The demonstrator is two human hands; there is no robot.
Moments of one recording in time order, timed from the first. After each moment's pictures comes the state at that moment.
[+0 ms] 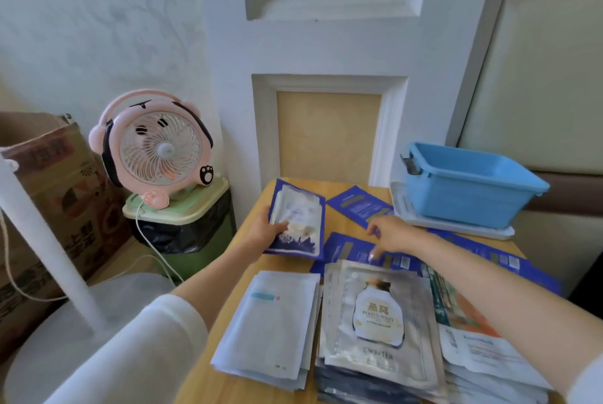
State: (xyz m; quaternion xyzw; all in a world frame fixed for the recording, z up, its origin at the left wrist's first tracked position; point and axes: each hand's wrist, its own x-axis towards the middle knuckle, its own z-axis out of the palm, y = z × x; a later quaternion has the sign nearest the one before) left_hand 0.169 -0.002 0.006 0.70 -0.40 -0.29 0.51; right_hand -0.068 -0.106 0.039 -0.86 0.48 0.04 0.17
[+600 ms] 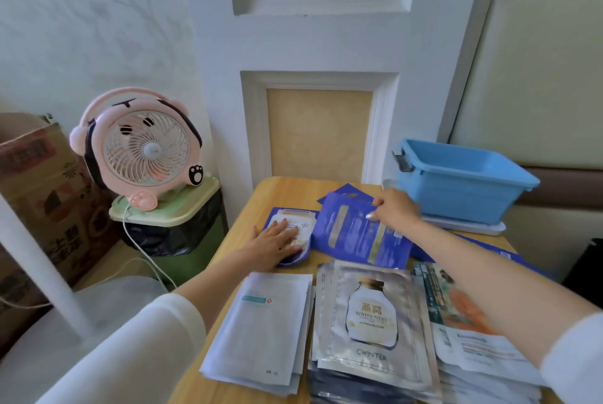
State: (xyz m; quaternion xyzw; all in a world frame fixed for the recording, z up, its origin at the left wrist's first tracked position) left_hand 0.162 -0.008 -0.011 0.73 -0.68 -0.08 -0.04; right_hand -0.068 -0.132 0.051 -0.80 0.56 -0.15 0.13
